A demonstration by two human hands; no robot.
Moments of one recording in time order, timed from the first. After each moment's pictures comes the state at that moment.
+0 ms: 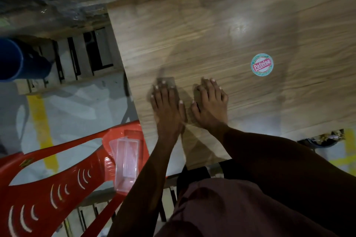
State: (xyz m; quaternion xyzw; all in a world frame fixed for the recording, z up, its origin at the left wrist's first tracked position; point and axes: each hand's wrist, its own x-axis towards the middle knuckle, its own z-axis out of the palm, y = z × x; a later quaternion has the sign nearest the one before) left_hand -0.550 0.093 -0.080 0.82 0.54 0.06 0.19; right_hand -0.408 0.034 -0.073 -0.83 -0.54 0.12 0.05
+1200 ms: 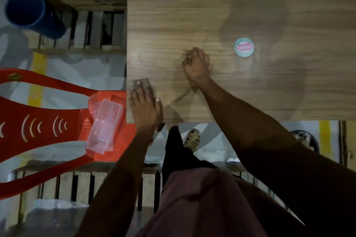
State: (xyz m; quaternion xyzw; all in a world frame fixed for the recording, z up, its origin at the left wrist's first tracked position) left_hand -0.597 -0.059 -0.067 0.72 0.68 0.03 0.14; right_hand -0.384 0.034 -0.041 -0.80 -0.47 0.33 0.16
